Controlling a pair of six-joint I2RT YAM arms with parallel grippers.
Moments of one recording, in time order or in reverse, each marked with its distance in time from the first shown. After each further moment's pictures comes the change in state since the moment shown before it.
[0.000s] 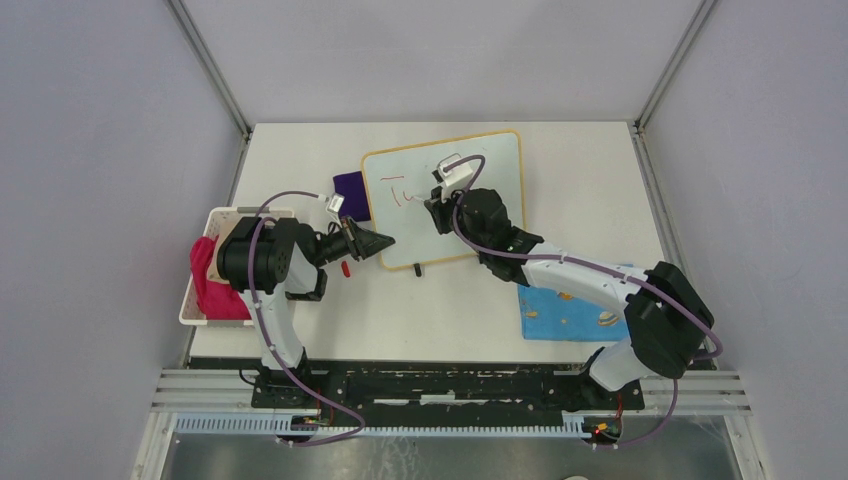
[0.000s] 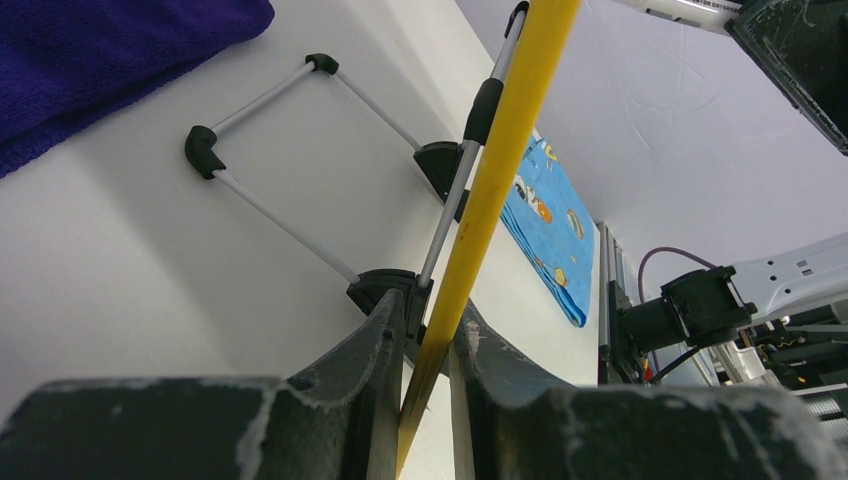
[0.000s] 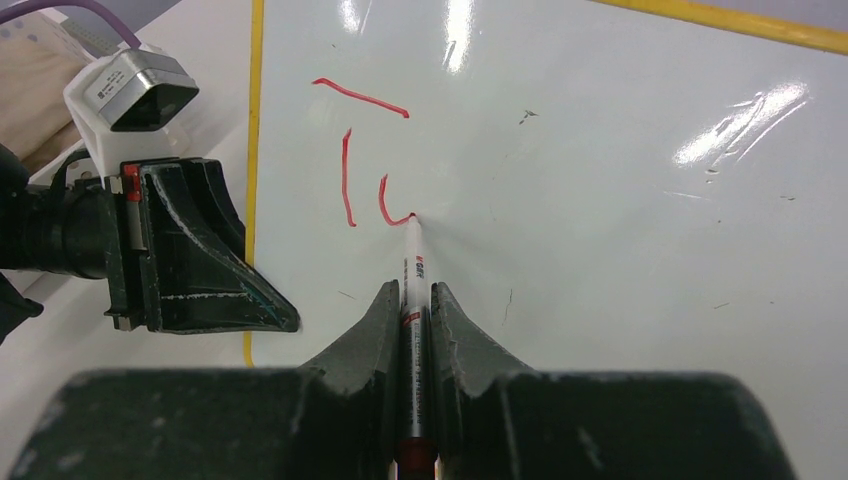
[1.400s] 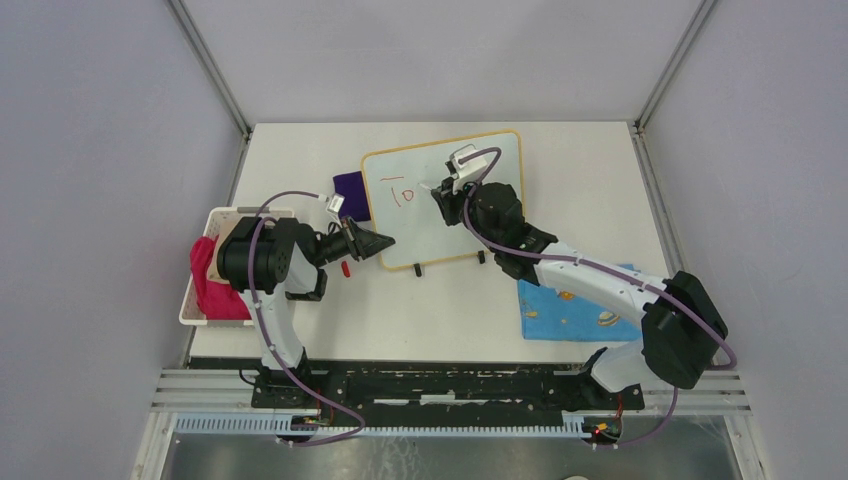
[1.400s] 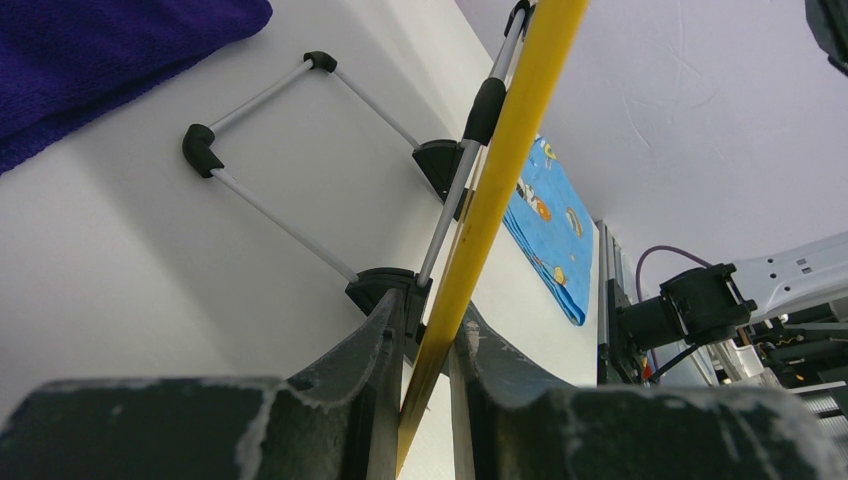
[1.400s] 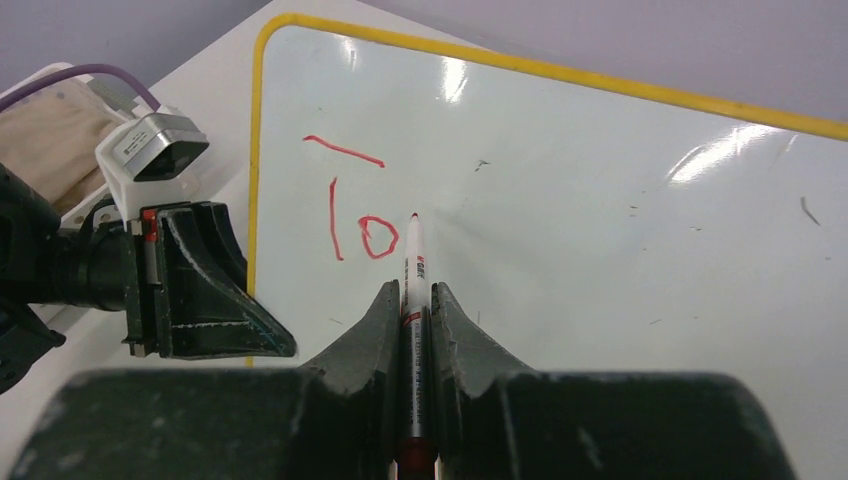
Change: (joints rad) left arm 0.000 0.001 0.000 0.000 0.005 0.000; right arm -0.024 -0.069 -0.004 0.003 -0.018 0.000
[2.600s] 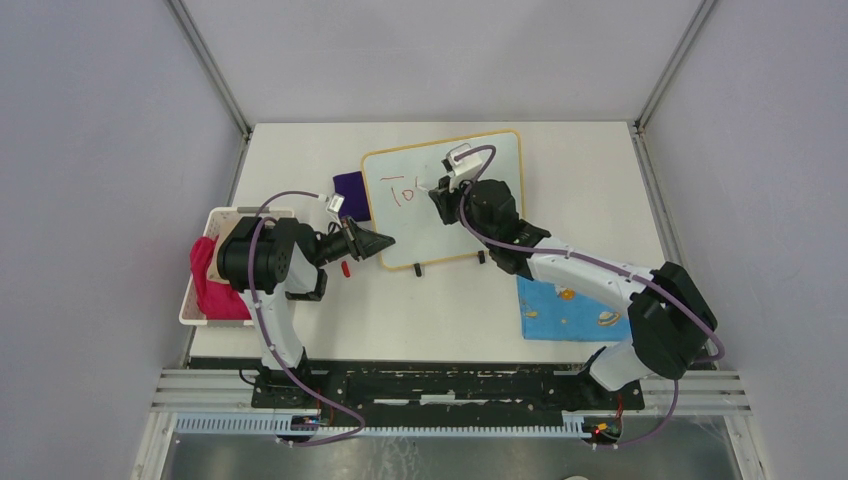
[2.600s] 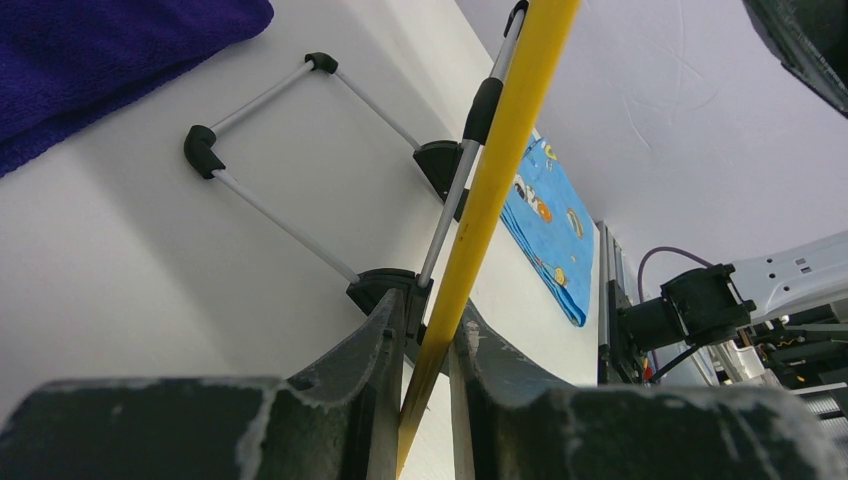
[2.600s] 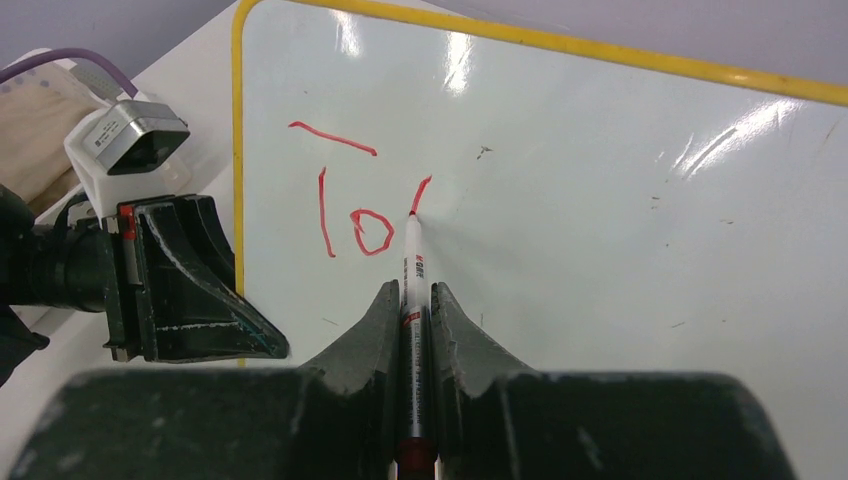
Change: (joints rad) left arm 0.000 0.000 0.001 0.000 -0.003 0.000; right arm -0.029 0.059 0.019 0.005 -0.024 0.022
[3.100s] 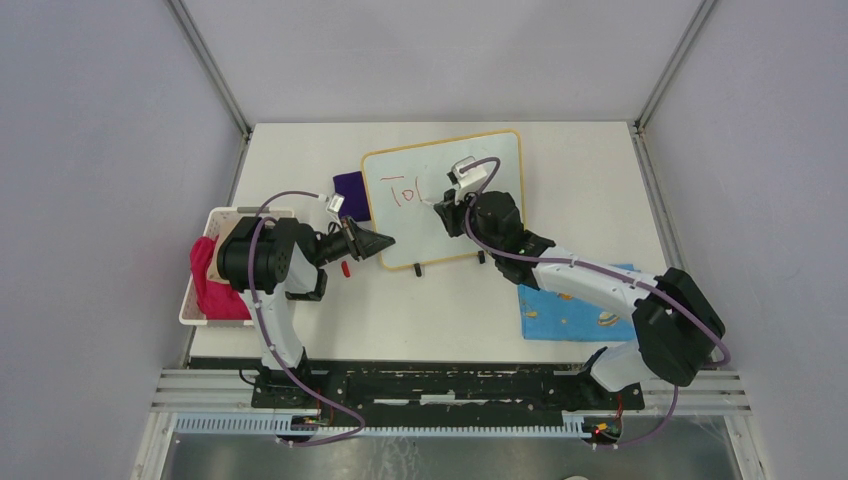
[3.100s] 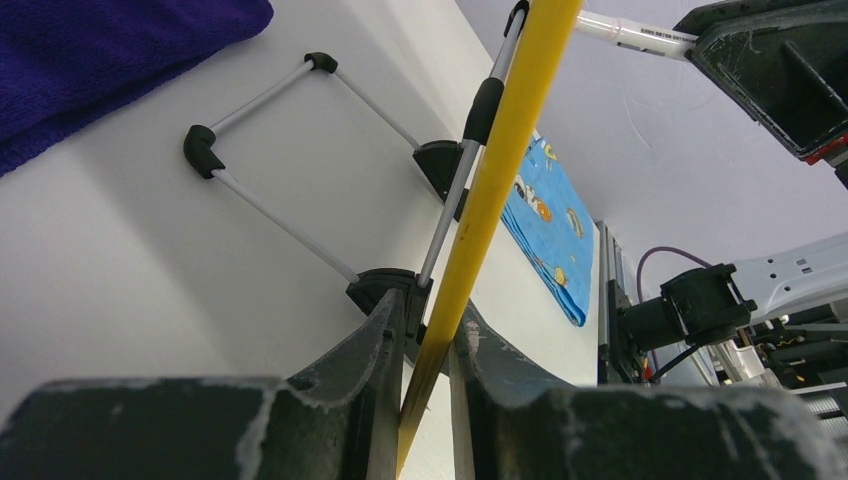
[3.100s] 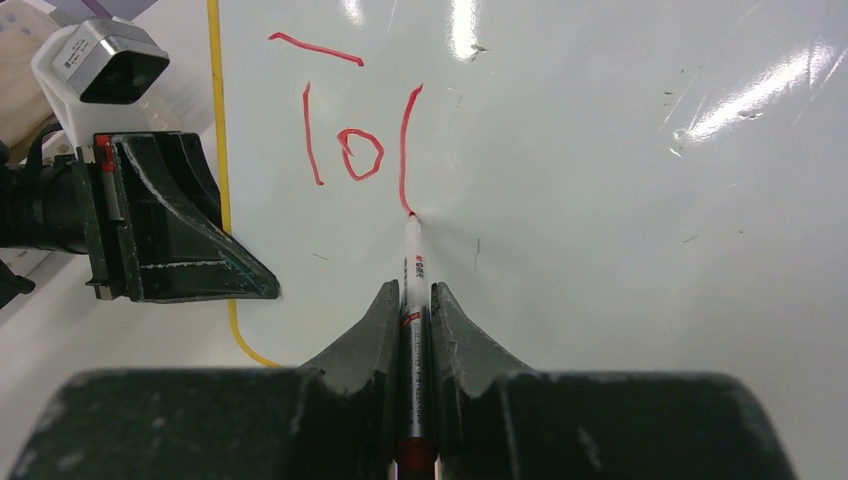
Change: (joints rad) left arm 0.000 0.000 0.000 0.000 0.001 0.000; right arm 0.003 -0.053 -0.111 0.010 -0.010 0.023
